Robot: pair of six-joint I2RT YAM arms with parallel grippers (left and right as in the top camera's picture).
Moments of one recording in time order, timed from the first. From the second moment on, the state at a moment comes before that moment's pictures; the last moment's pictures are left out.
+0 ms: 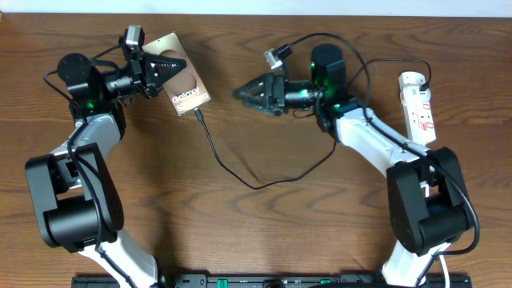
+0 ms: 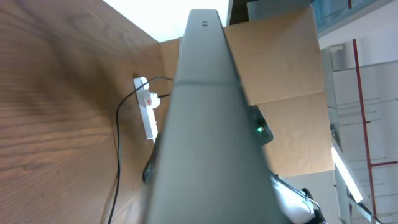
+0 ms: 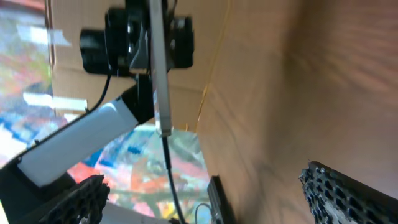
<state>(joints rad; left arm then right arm) 0.26 1.91 1.09 0.99 1.51 -1.51 0.38 1.91 1.23 0.36 -1.16 0.98</state>
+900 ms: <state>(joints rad) 0.28 1.91 1.09 0.99 1.51 -1.51 0.30 1.91 1.27 -0.41 -0.79 0.62</state>
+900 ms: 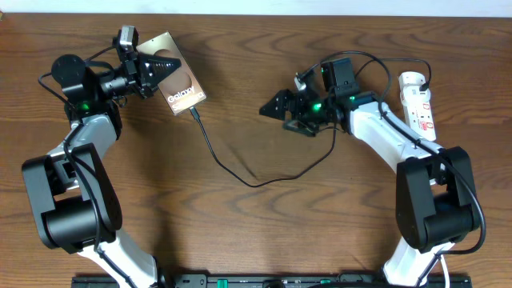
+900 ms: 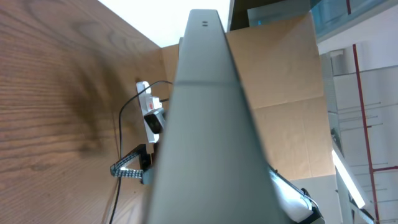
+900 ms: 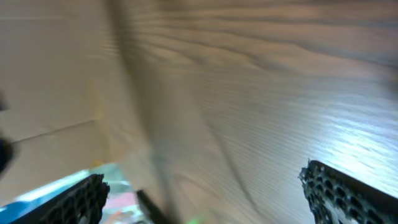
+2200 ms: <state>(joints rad) 0.31 1.92 1.09 0.30 1.16 -1.21 0.30 1.91 1.43 -0.65 -0.56 0.51</state>
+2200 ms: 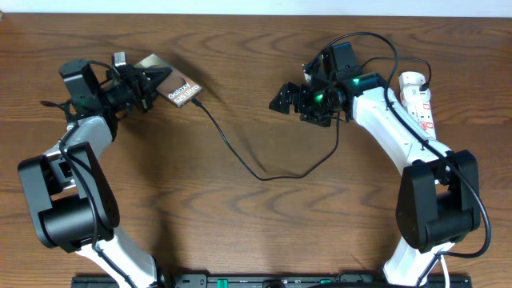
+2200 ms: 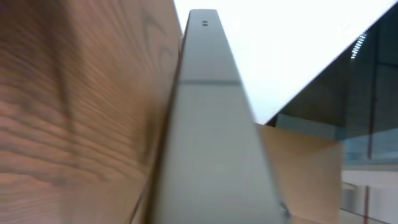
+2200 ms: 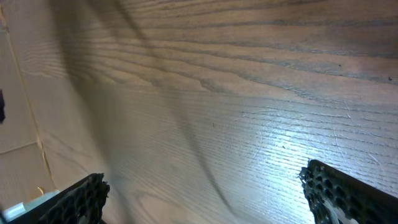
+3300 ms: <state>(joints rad) 0.31 1.92 1.09 -0.41 0.91 -0.59 0.30 1.91 1.43 -0.65 -0.56 0.50</state>
